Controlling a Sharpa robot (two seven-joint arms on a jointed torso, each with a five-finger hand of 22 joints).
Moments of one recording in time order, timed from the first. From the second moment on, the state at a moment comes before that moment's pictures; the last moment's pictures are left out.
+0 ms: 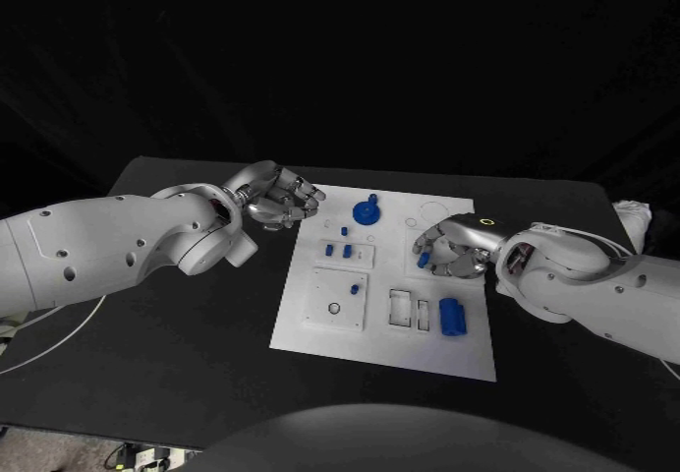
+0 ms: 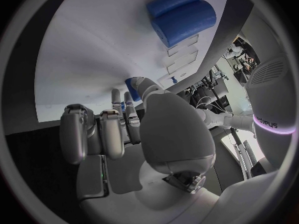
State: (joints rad) left arm 1.32 -0.93 -0.23 1.56 -0.63 -0.32 0.13; left_hand 1.62 -0.10 0.20 0.29 0.45 0.97 0.10 0.10 0.08 0.85 0.10 0.45 0.07 1.17 0.02 0.98 0.55 0.09 1.37 0.12 1.12 1.31; right arm 1.21 -0.84 -0.22 1.52 -1.54 -0.28 -0.03; right_hand 1.37 -0.12 0.24 0.10 0.53 0.89 0.06 0.12 0.43 0.76 0.10 0.49 0.42 1.46 0.01 1.48 1.31 0.04 1.45 0.12 1.40 1.31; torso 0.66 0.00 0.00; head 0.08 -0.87
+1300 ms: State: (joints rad) left arm 1.30 -0.93 -0.23 1.55 -0.63 -0.29 0.11; left_hand 1.63 -0.10 0.22 0.29 0.46 1.00 0.12 0.11 0.08 0.85 0.11 0.45 0.07 1.17 0.02 0.99 0.54 0.09 1.37 0.12 1.12 1.31; right arm 1.27 -0.90 -0.22 1.60 -1.36 -0.35 0.00; right_hand 1.37 -0.09 0.33 0.01 0.56 0.91 0.10 0.40 0.63 0.89 0.05 0.61 0.51 1.45 -0.02 1.46 1.29 0.04 1.44 0.09 1.39 1.31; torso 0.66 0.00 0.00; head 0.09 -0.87
